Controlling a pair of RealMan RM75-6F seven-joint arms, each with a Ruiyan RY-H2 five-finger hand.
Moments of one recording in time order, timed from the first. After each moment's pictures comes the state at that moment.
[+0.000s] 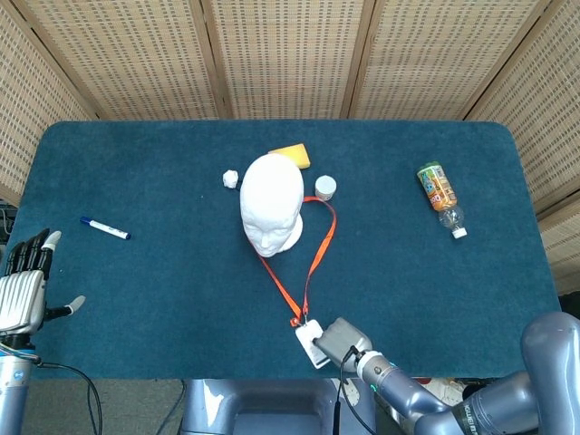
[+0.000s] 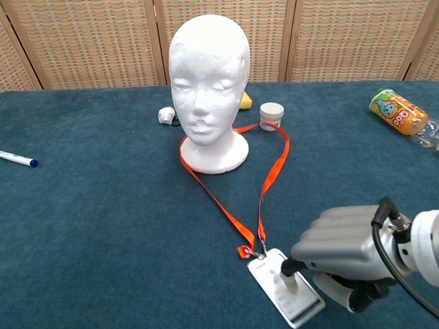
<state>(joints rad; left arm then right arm) -0.16 -1.19 -0.12 -1.76 1.28 1.44 0.23 1.08 -1.42 -0.22 -2.08 -0.66 0.98 -0.94</state>
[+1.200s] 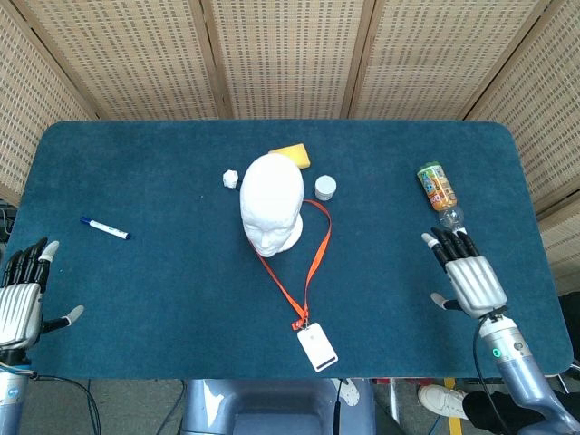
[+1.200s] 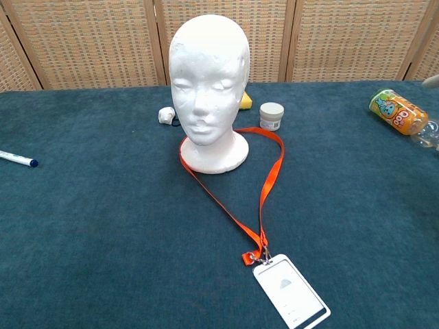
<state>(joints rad) -0.11 -1.20 -0.07 -1.74 1.40 1.52 0.18 0.56 -1.16 -0.20 -1.64 -1.27 1.42 -0.11</state>
